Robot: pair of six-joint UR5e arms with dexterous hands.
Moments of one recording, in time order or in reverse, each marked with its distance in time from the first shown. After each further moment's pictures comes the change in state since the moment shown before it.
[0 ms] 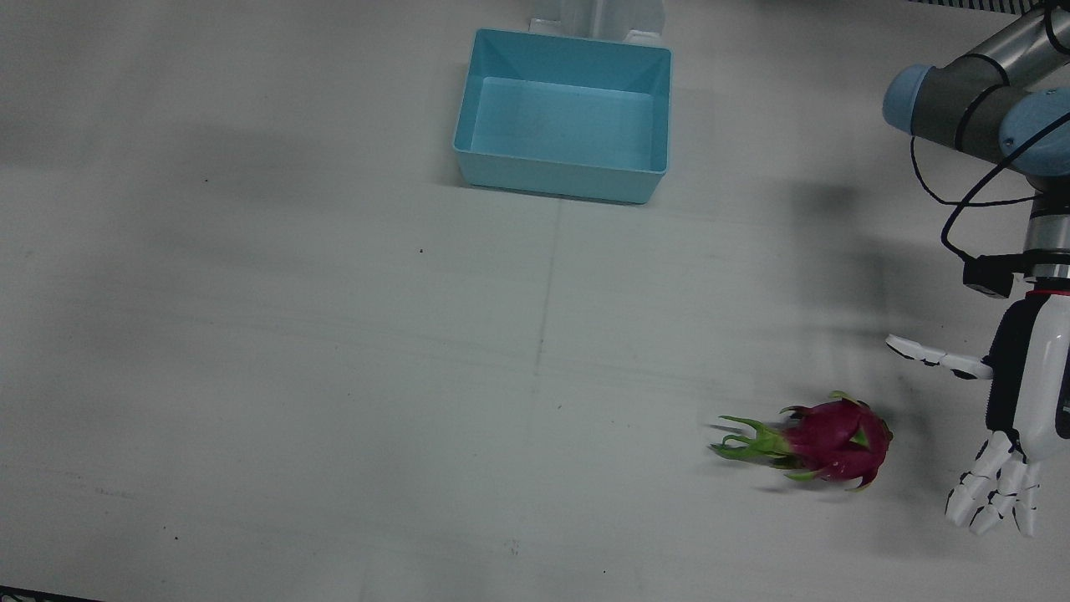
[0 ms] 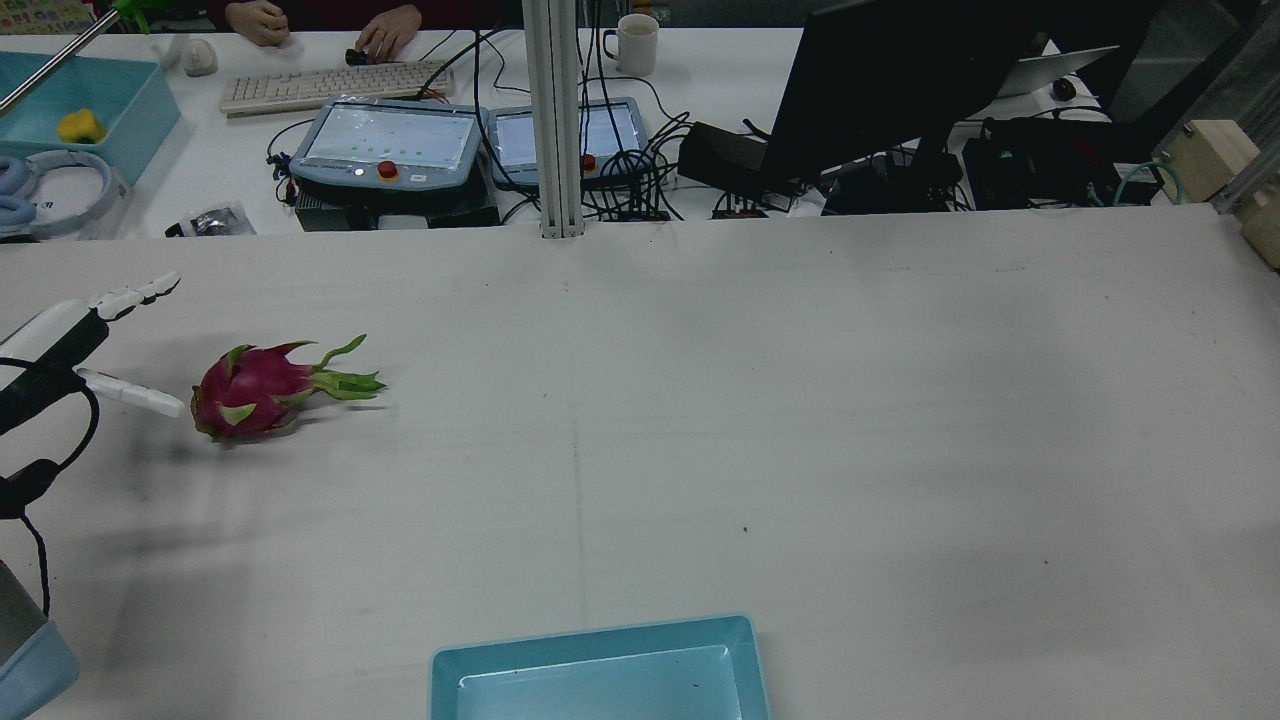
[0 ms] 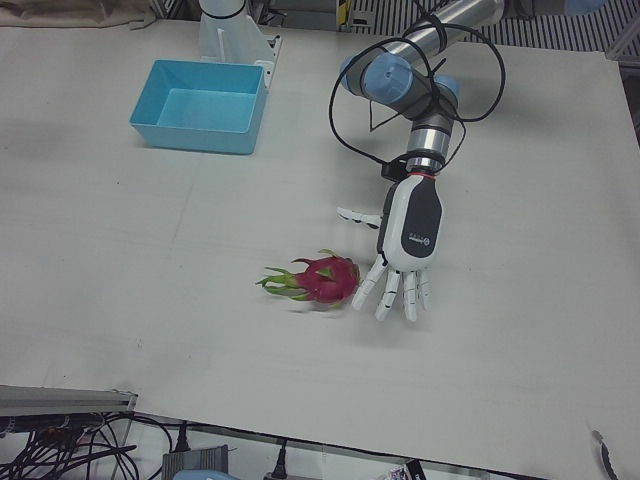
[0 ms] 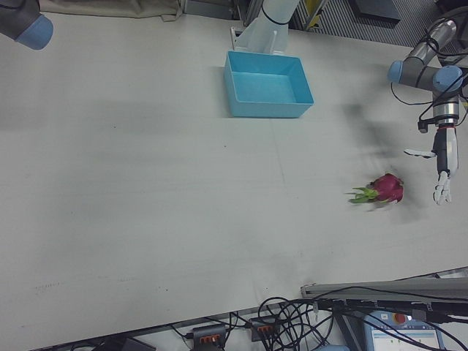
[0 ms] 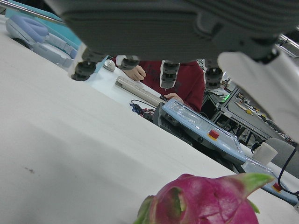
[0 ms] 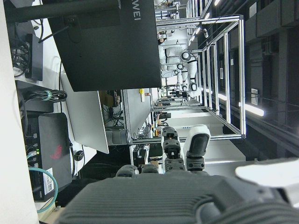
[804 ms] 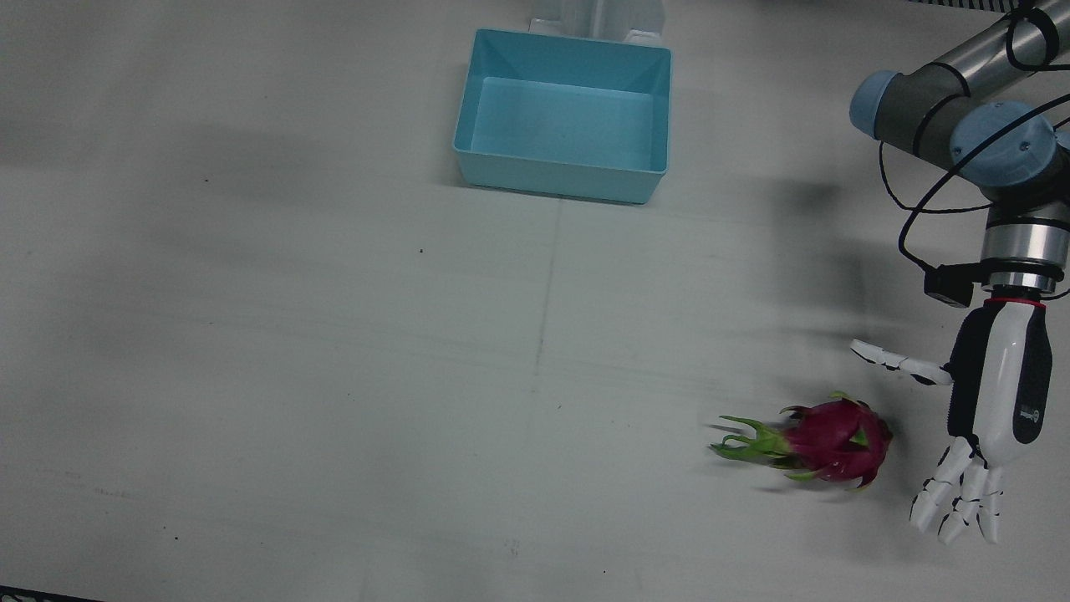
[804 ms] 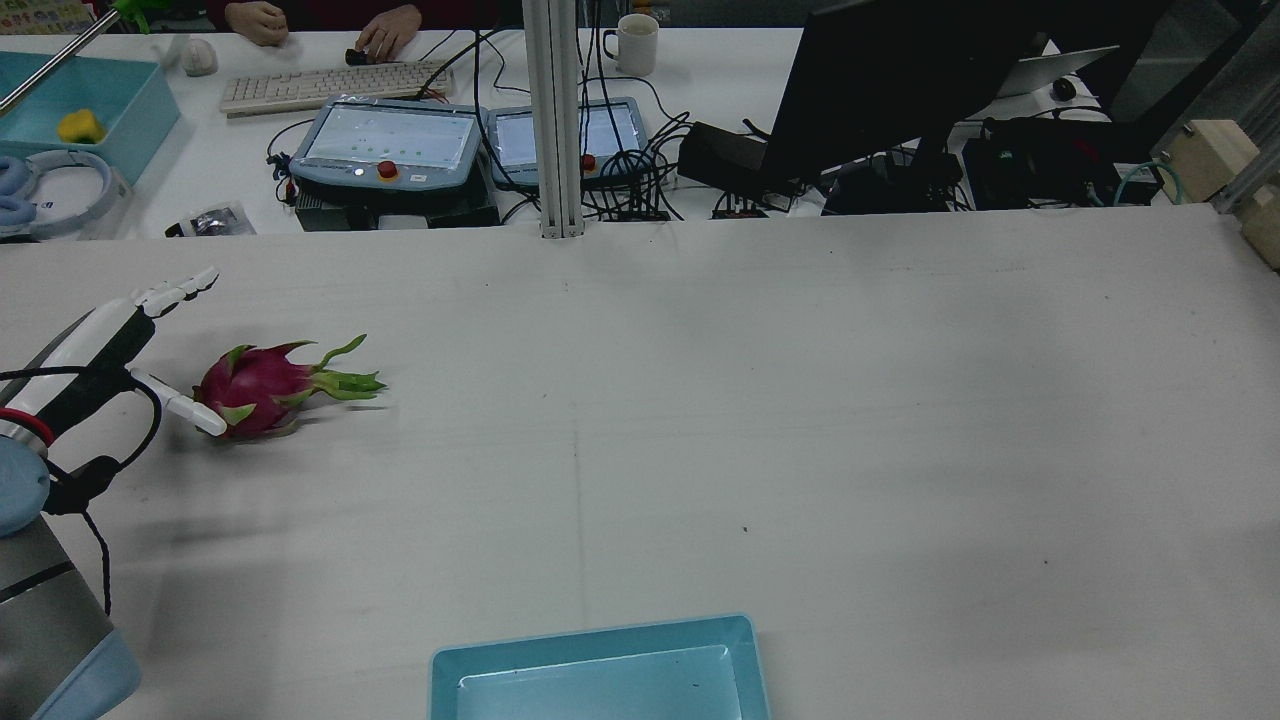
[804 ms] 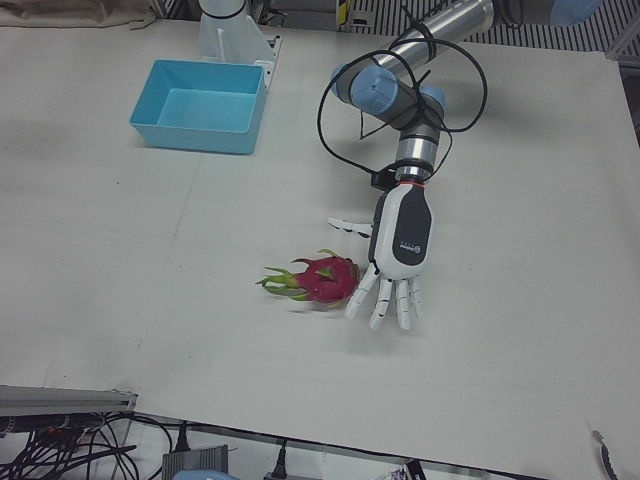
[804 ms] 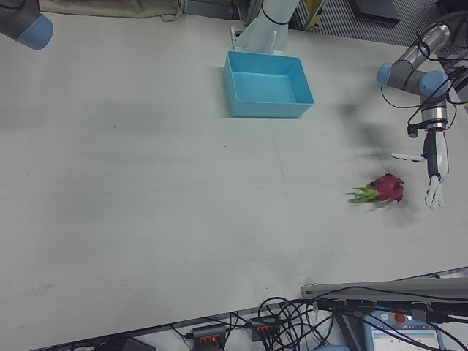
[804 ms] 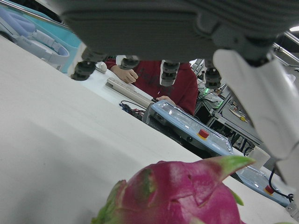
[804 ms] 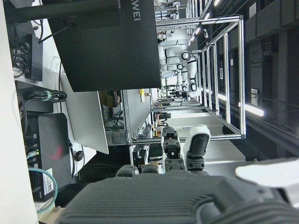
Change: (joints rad) left arm 0.061 -0.067 0.052 -0.007 -0.094 -0.006; right arm 0.000 0.000 0.001 0.000 0.000 0.000
